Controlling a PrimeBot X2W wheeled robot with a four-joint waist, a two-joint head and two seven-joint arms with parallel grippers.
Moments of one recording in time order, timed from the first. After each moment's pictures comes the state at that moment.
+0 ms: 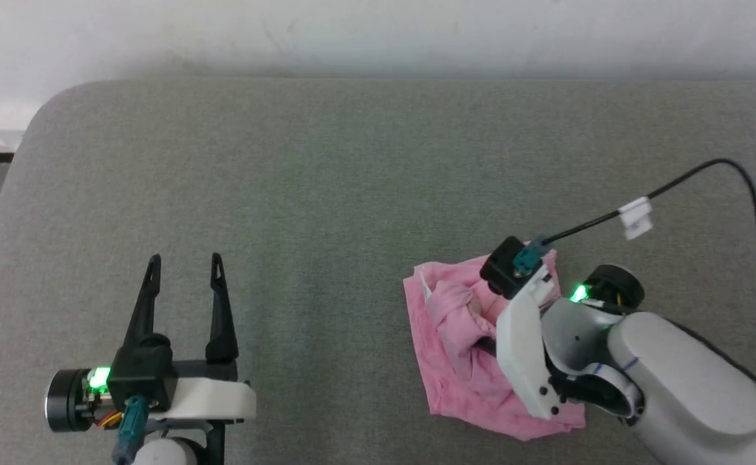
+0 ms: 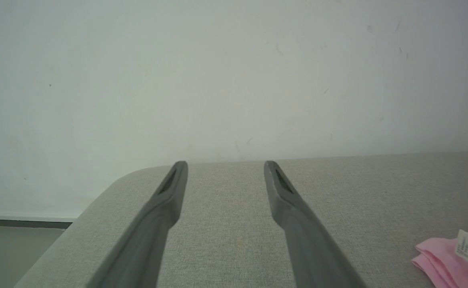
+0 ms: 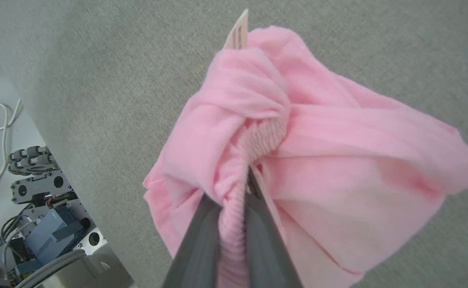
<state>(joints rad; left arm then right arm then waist) -0.02 0.11 -0.07 -0.05 -0.02 0.16 -0.26 -0.53 -0.42 0.75 0.12 0.69 0.13 0.75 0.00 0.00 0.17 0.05</state>
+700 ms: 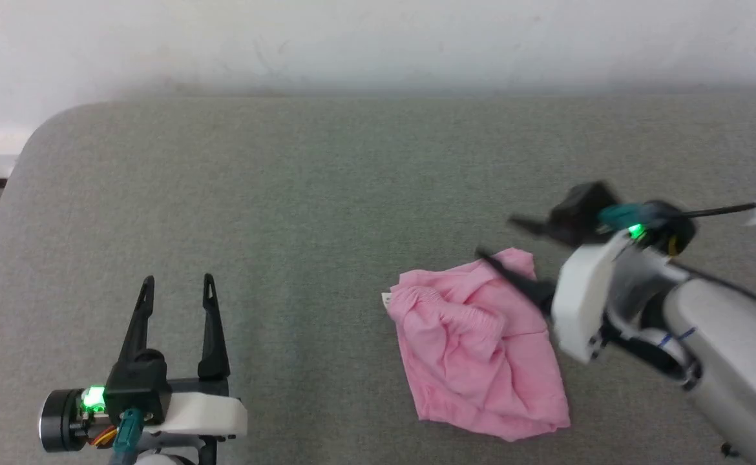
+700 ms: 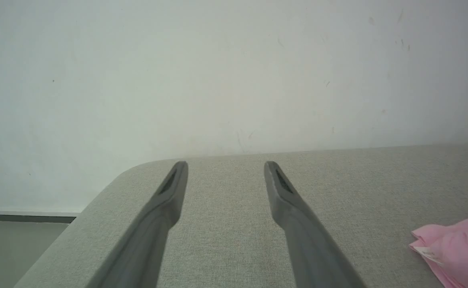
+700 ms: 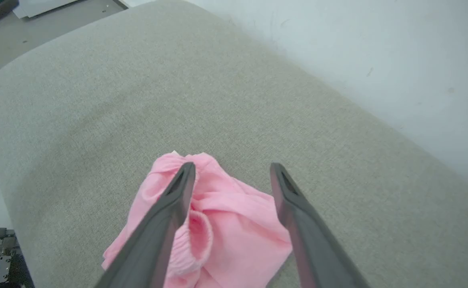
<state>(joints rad) 0.01 0.12 -0.05 -0.02 -0.02 0.16 -0.26 -0.61 -0.51 0.78 0.13 0.68 0.13 0.36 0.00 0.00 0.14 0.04</state>
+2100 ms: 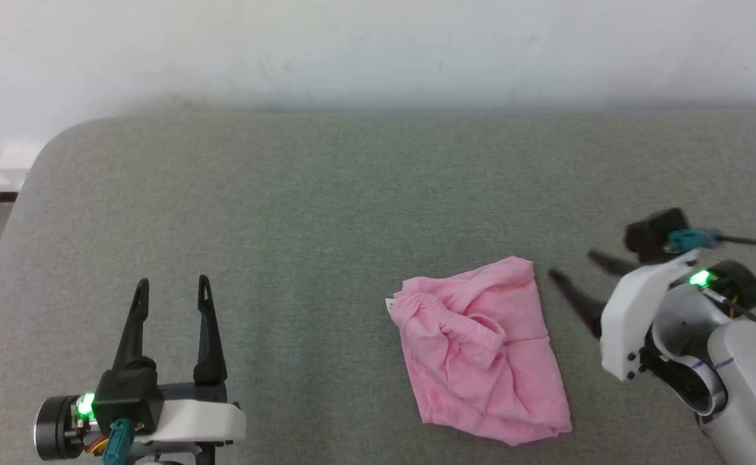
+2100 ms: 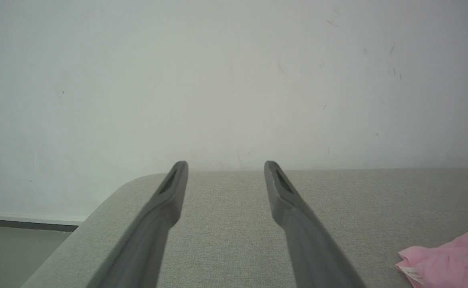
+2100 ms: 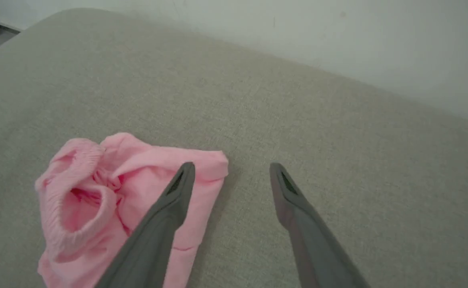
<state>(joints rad) 0.04 0.09 -0.02 -0.07 -0.02 0.13 -0.26 -0.34 -0.39 0.34 0.19 0.47 0.13 0.35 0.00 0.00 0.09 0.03</state>
